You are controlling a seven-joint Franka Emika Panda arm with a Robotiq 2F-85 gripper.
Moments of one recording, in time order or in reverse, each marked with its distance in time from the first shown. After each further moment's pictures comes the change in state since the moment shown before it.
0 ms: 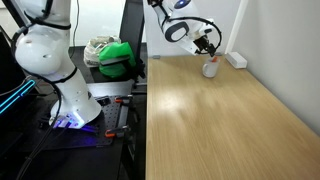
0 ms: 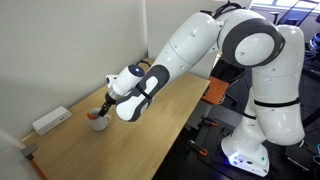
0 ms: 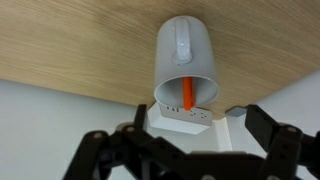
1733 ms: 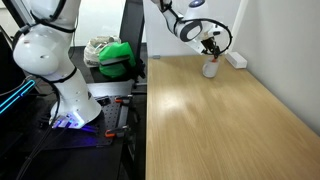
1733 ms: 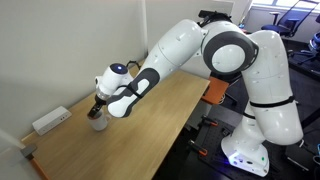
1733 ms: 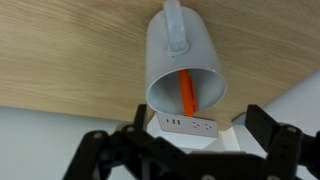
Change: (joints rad) arm -0.048 0.145 0.018 0.243 -0.249 -0.204 0.283
